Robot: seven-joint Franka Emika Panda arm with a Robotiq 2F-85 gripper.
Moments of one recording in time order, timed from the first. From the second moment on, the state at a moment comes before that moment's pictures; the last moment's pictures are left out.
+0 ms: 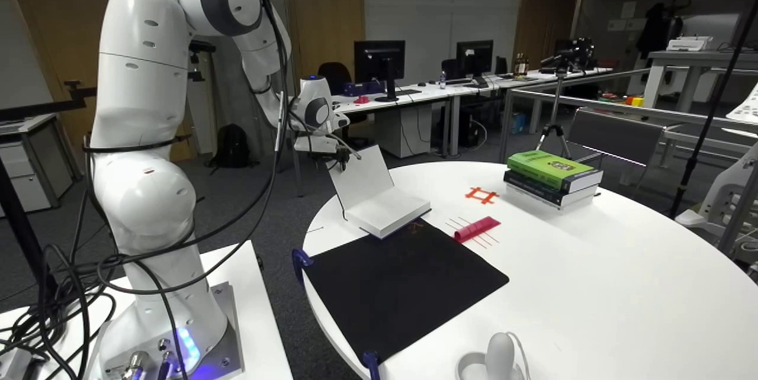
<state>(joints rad) 0.37 0.30 0.31 -2.22 -0.13 2.77 -0.06</state>
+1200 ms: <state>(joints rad) 0.55 0.41 0.20 -2.13 -0.35 2.77 0.14</state>
